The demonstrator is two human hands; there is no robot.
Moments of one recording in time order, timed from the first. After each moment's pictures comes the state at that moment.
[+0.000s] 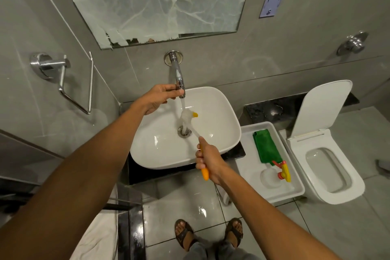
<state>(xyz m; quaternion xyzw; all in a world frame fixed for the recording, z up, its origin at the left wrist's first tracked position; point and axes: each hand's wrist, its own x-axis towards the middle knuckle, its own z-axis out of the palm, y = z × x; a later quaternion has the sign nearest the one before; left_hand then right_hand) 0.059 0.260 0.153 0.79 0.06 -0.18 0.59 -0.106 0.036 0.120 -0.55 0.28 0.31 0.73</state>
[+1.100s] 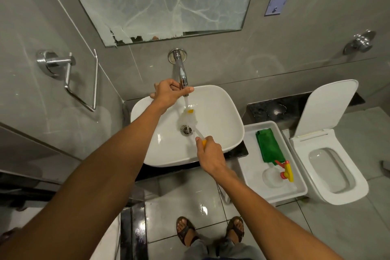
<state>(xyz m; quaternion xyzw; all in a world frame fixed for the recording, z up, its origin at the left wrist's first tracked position) 0.056 0.228 0.146 0.83 0.16 -0.02 0.54 -0.105 0.046 0.110 -0.88 0.10 0.17 0.42</state>
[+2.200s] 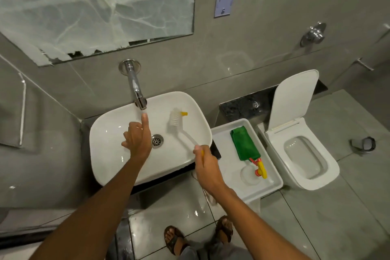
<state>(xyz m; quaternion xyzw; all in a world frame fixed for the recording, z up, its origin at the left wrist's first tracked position) 0.002 0.159 0.070 0.84 0.33 0.04 0.44 -0.108 -0.052 0.083 -0.84 0.11 0.08 0.52</state>
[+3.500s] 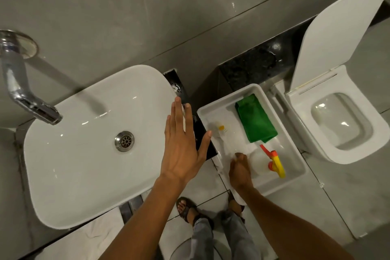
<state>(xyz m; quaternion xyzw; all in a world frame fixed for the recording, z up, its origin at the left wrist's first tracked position) 0.008 -0.022 -0.031 0.98 -0.10 -0.01 0.19 -0.075 -0.196 -0.181 -0.85 0.29 0.24 0.37</state>
